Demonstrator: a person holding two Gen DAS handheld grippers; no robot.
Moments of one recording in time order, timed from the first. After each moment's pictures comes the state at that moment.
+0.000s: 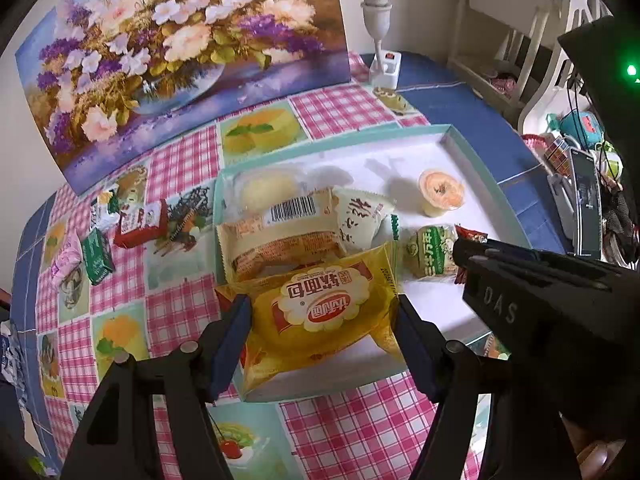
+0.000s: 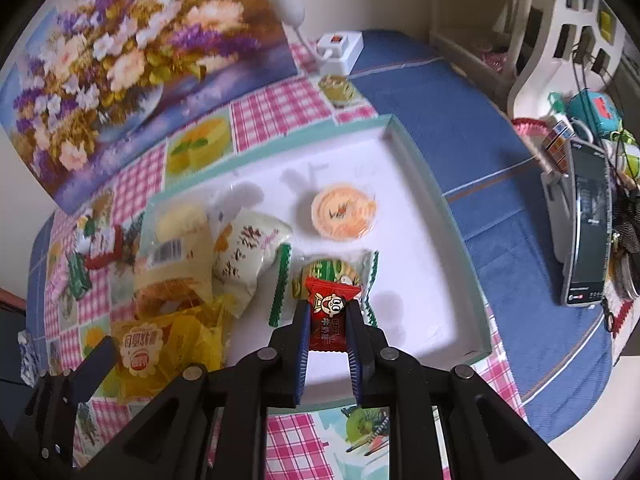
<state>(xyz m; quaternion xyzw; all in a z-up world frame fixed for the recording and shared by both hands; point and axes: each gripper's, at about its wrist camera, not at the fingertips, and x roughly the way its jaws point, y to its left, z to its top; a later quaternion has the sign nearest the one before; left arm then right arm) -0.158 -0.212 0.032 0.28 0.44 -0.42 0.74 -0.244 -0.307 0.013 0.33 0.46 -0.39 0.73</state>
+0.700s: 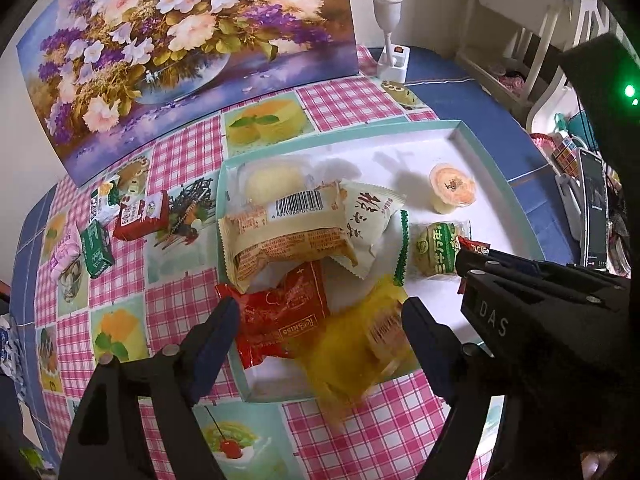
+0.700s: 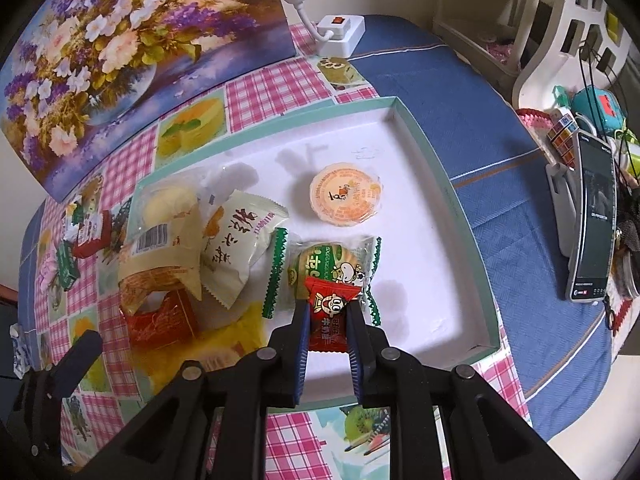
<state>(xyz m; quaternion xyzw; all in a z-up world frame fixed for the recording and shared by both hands) -0.152 -0.213 0.027 0.28 0.45 -0.41 0.74 -0.238 -0.309 0.004 0.33 0.48 -0.39 0.71</state>
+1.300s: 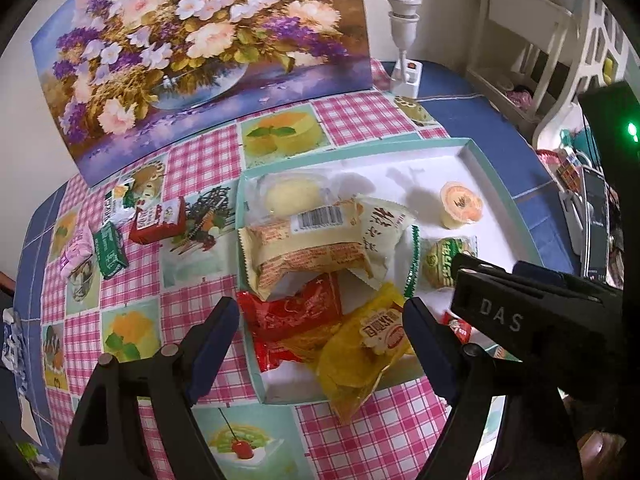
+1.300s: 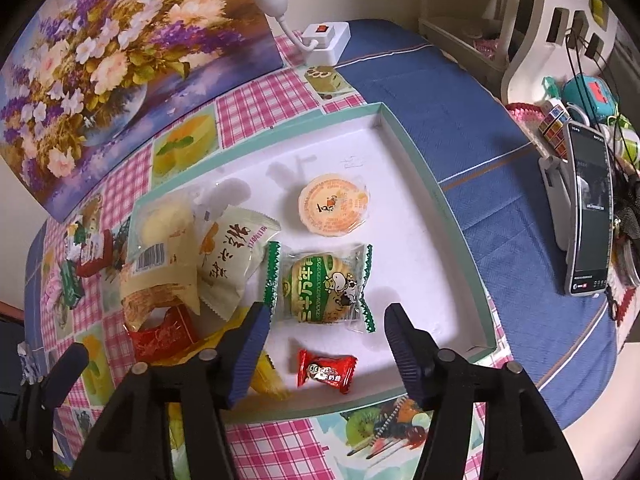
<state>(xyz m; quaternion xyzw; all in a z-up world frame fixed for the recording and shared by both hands) -0.142 -0.205 0.039 0.27 0.44 -0.40 0.75 -0.244 -0.311 0.006 0.35 0.45 -0.40 0.71</state>
